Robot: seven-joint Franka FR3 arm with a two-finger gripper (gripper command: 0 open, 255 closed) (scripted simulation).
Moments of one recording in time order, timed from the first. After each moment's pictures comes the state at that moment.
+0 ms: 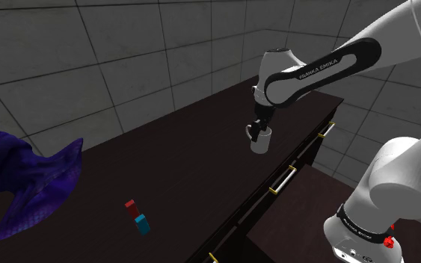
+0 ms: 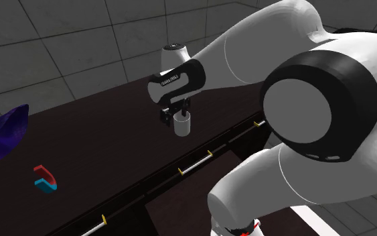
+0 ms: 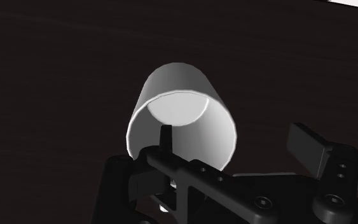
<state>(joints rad) 0.04 -0.36 -0.09 -2.61 -0.03 2.29 -0.19</state>
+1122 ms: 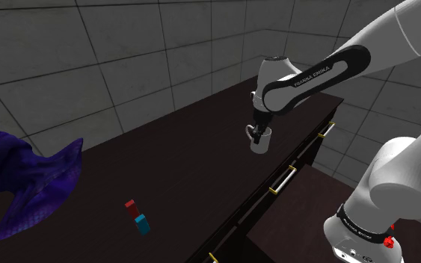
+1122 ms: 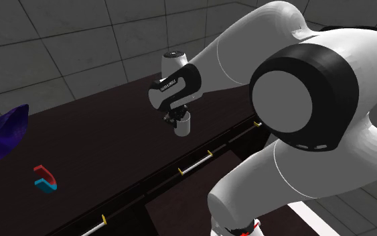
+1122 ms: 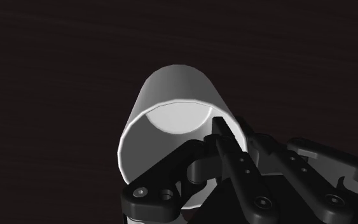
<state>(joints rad) 0.04 -0.31 -0.09 -2.64 -0.03 2.37 -0.19</state>
